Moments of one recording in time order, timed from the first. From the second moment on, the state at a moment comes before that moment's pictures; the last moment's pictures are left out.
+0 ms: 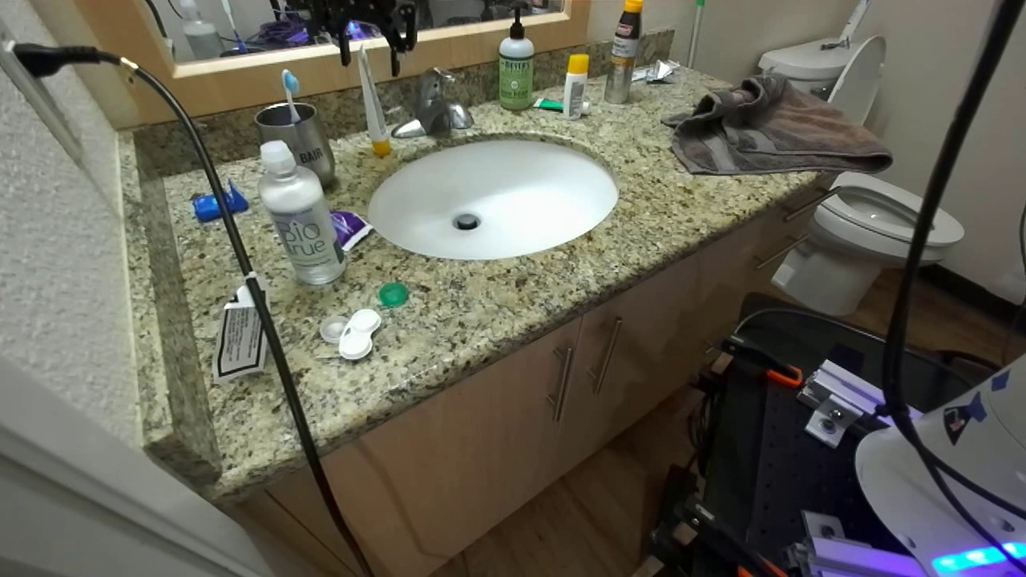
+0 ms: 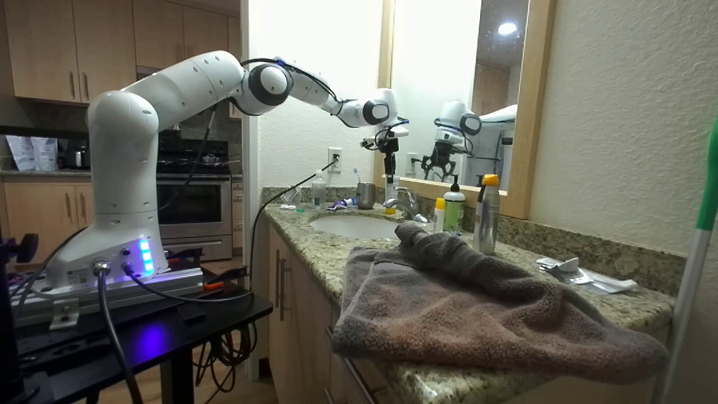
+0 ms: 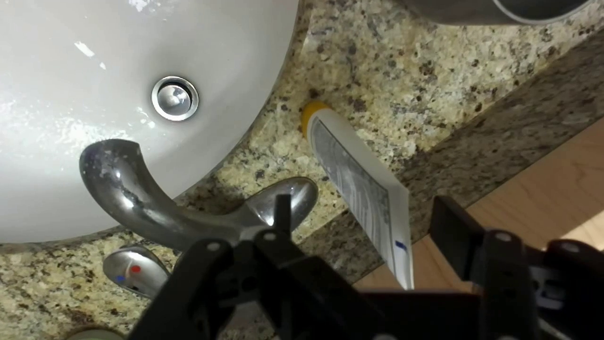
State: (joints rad) arm -0.15 0.96 -0.15 -0.84 0.13 2.01 0.84
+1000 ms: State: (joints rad) arm -0.19 0.97 -0.14 -0.82 0.23 1.99 0.93
